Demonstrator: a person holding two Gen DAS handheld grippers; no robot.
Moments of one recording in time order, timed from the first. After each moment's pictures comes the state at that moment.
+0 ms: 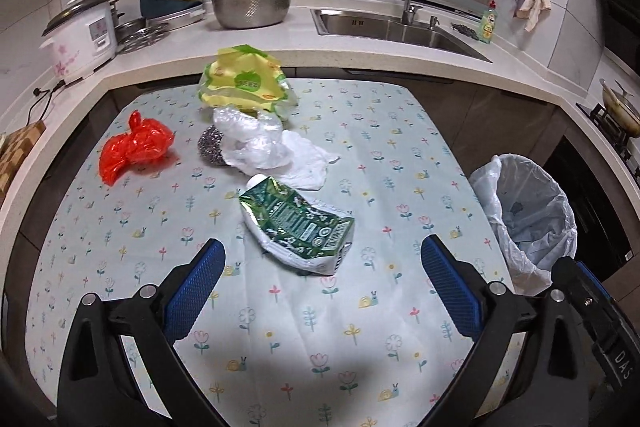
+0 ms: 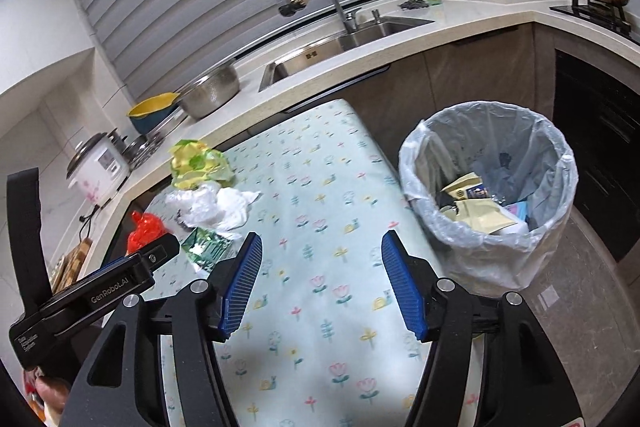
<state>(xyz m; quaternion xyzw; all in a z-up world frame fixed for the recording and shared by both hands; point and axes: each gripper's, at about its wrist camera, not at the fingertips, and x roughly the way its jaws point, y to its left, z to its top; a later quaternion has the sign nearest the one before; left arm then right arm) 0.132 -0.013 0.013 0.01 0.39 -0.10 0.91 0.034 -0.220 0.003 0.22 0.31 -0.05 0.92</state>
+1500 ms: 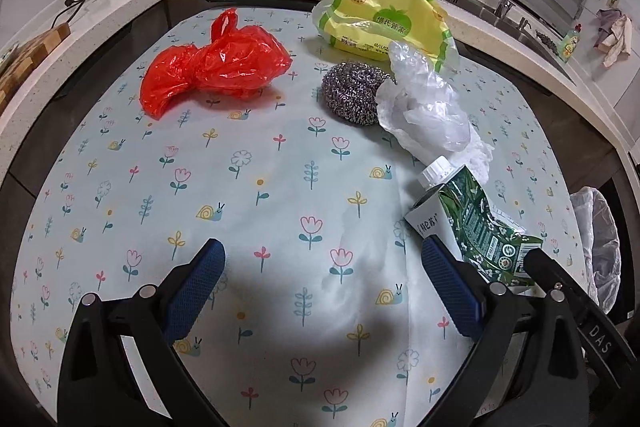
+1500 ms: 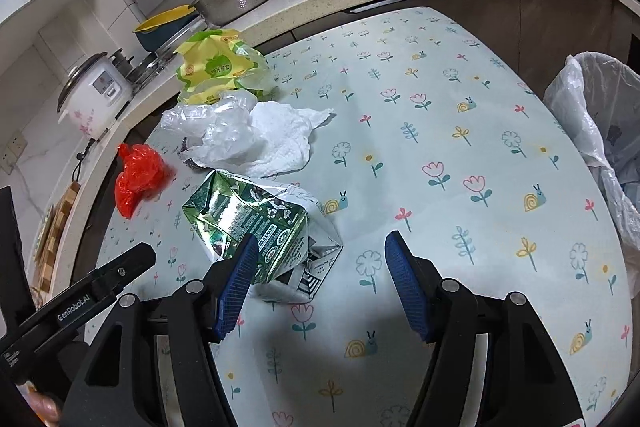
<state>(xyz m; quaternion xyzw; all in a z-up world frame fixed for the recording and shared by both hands) 0.212 0.109 -0.062 -0.07 0.47 -0.02 0.88 0.179 -0.127 -0.080 0.20 0.43 0.02 0.88</state>
